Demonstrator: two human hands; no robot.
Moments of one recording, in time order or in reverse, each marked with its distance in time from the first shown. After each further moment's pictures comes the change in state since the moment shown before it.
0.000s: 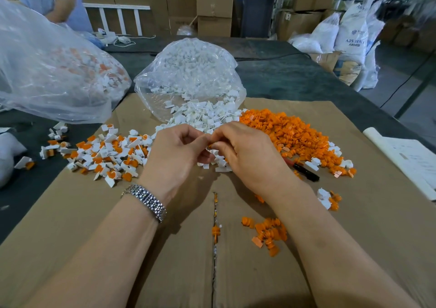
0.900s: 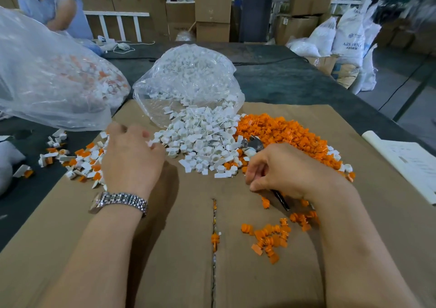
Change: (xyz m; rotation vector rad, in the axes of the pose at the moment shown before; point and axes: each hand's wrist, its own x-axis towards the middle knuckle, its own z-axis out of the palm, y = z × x) left_hand 0.016 -0.007 -0.042 0.924 0.413 0.045; right_hand -0.014 0.035 -0.045 -0.106 -0.508 0.360
